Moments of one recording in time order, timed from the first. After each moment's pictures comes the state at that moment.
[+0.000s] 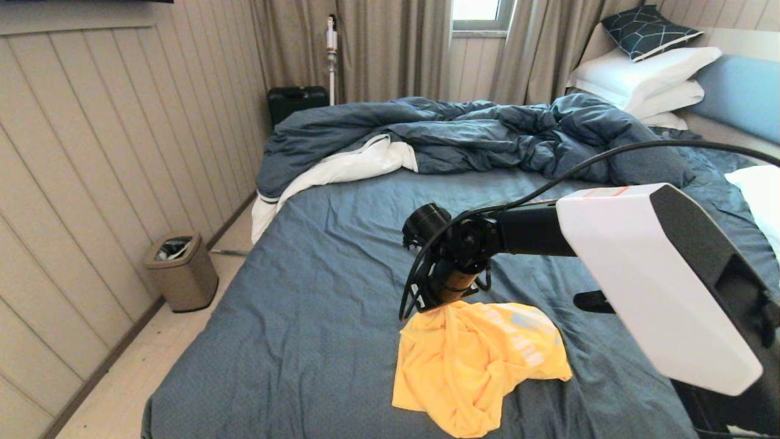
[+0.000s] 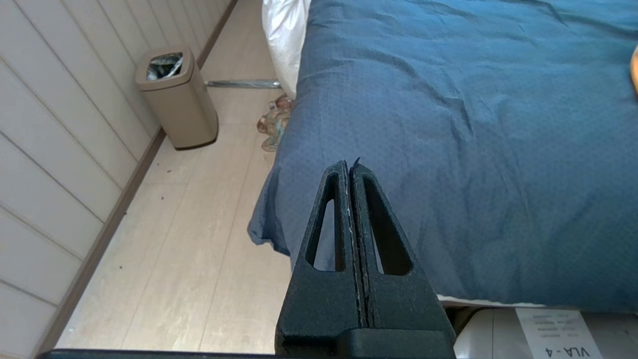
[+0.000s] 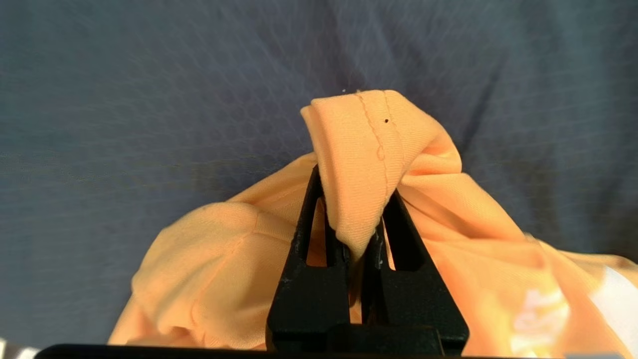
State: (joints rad) left arm 0.01 0.00 -0.10 0.26 -0.04 0.10; right arm 0.56 2.35 -1.94 0.64 -0.17 0.19
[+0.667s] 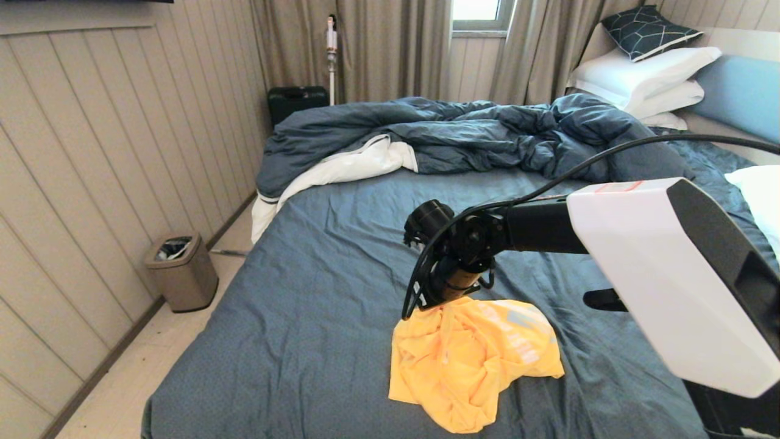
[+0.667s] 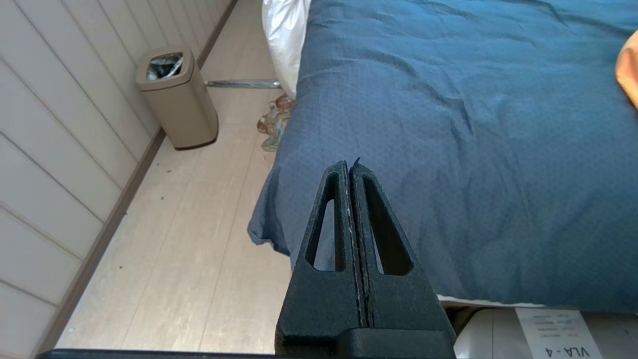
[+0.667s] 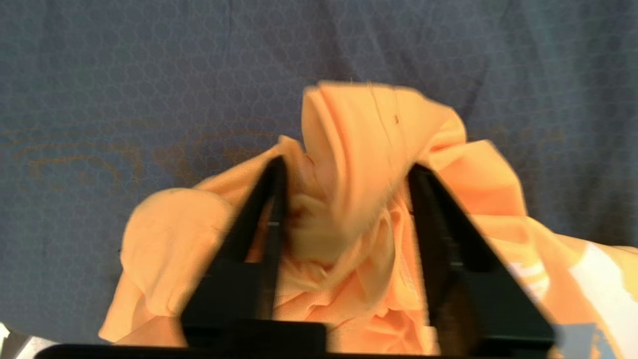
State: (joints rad) left arm 0.01 0.00 -0.10 0.26 -0.04 0.10; right arm 0.56 2.33 -1.92 0.64 -0.17 0.19
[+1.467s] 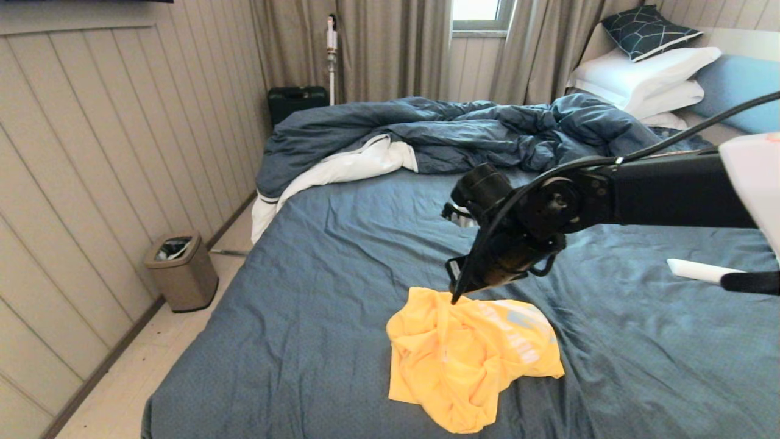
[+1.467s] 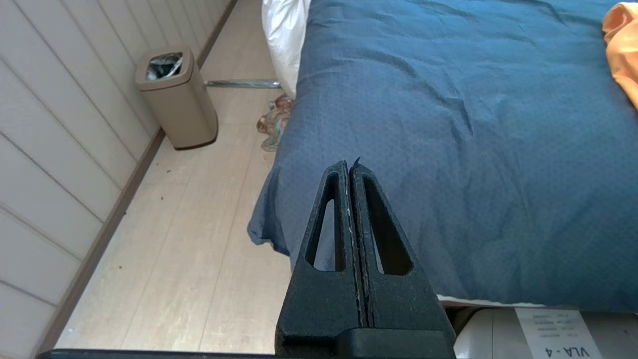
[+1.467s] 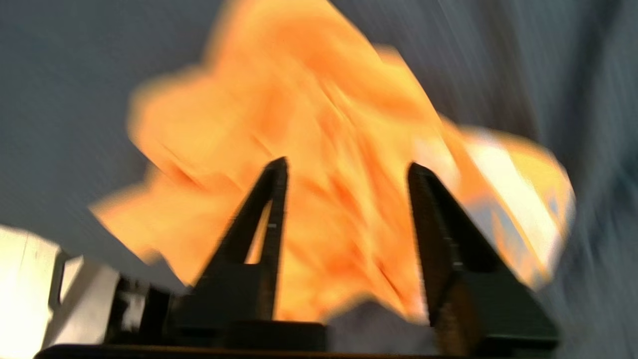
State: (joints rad) left arm 0.01 0.00 -0.10 0.26 -0.04 0.10; right arm 0.51 2.04 -1.67 0.64 -0.13 0.21
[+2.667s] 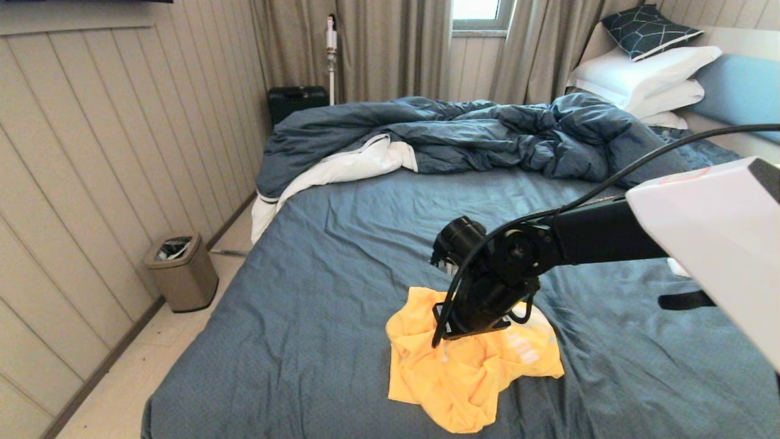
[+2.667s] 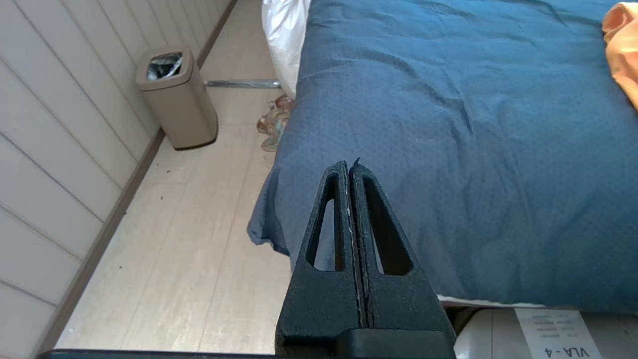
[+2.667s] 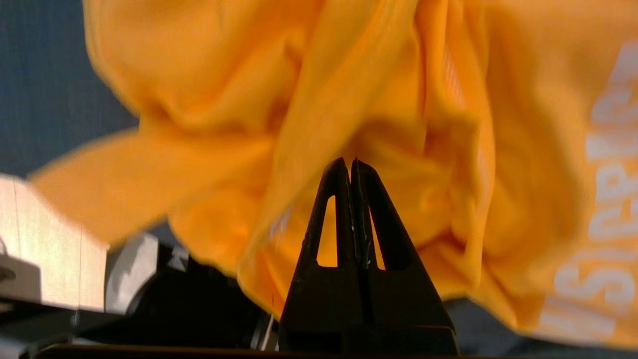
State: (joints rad) left arm 0.01 0.00 -0.10 0.26 -0.03 0.10; right arm 0.55 2.15 -1.57 0.58 0.00 0.32
